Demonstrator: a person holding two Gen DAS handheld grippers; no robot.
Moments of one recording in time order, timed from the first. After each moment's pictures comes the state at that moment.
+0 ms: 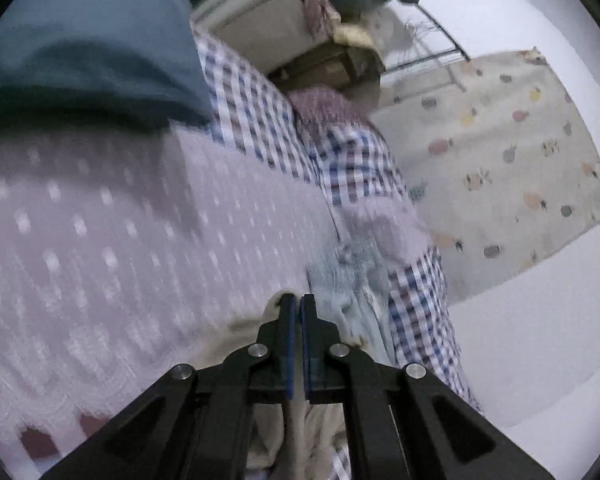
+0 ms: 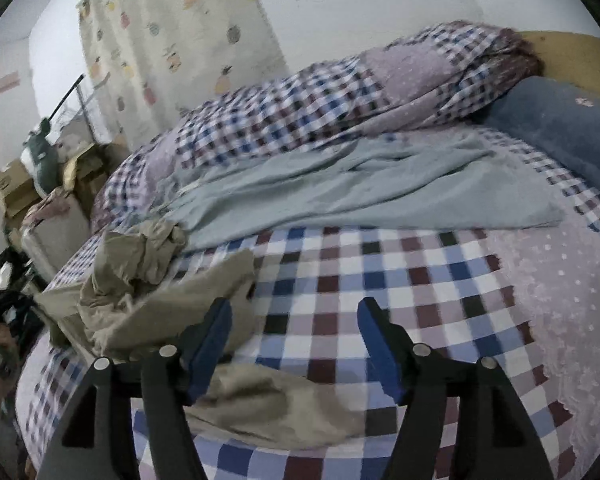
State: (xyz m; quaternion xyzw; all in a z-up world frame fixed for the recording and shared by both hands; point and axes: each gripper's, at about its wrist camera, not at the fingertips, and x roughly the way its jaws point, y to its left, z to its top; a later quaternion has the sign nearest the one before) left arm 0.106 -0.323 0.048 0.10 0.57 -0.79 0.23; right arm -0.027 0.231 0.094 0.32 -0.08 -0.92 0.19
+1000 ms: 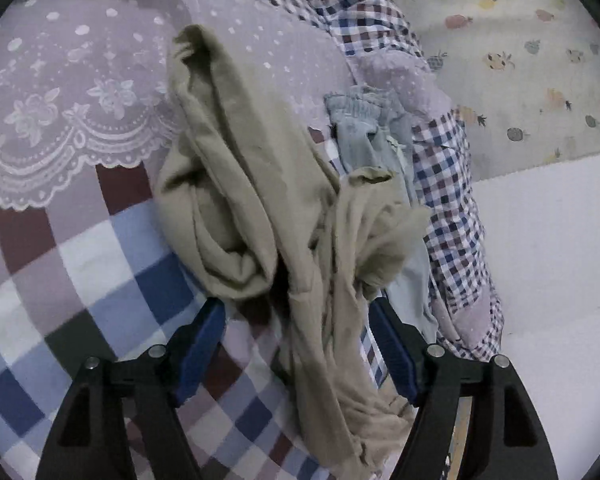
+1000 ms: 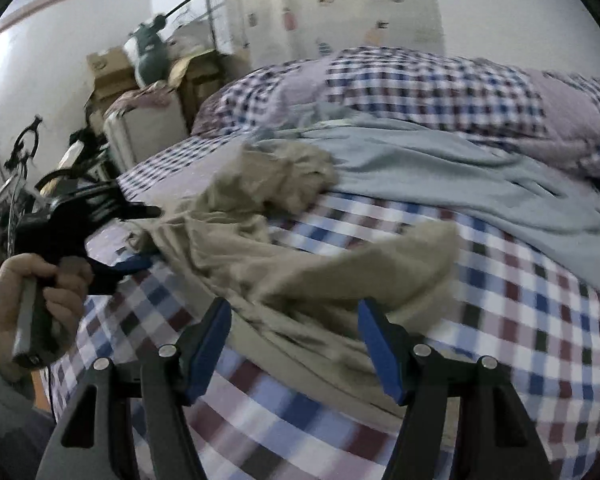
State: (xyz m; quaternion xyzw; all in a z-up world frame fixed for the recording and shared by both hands) left arm 0.074 -0.243 -0.003 0.30 0.58 -0.75 0.12; right arm 0.021 0.050 0.098 0.33 0.08 -0.87 0.36
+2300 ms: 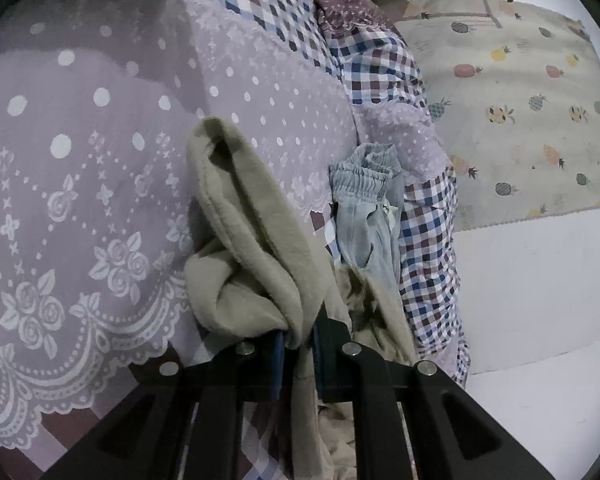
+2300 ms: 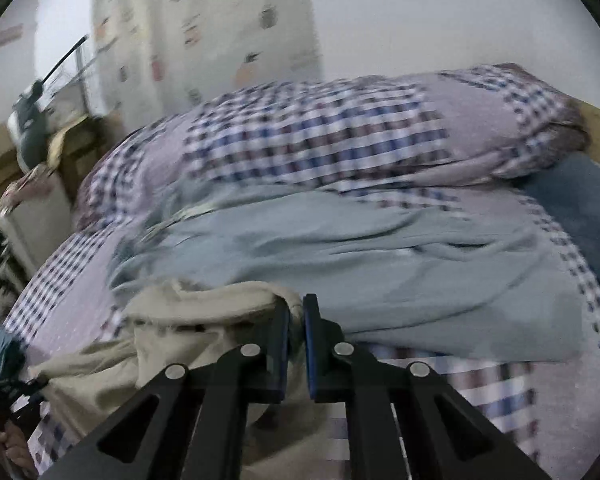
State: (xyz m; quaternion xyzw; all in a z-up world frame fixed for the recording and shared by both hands) left arm 0.069 -0.321 -0.011 0.24 0.63 -0.73 0.11; right arm -0.150 0.118 0.184 0.32 -0.01 -0.94 0.14
